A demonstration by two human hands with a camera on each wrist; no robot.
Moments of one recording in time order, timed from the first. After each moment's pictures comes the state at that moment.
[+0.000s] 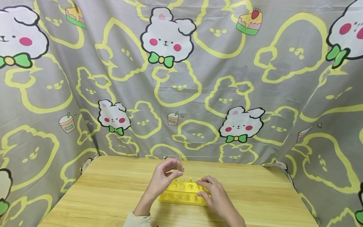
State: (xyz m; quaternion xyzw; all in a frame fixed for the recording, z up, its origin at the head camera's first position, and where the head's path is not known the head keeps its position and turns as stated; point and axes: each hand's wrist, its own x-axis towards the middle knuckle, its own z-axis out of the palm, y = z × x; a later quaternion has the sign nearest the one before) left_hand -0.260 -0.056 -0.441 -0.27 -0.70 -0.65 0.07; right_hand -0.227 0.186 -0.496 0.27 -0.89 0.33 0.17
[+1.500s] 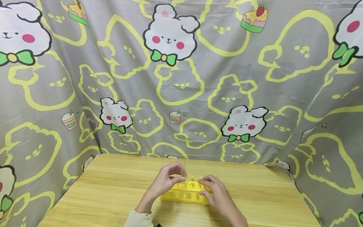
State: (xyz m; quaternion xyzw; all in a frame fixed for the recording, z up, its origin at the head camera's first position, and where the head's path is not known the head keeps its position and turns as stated) left_hand -0.267 -0.060 -0.456 -0.28 -0.75 -0.60 0.00; right_hand -0.228 0.186 -0.496 0.29 -0.88 0.32 0.20
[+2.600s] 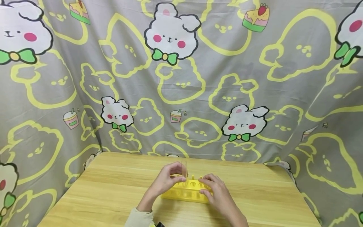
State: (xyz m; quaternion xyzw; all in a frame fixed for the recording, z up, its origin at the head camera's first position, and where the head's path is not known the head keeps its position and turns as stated) left_hand -0.267 -0.059 -0.457 -0.29 -0.76 -0.58 0.00; right_hand -0.229 0.185 -0.497 0.26 -0.89 0.31 0.20
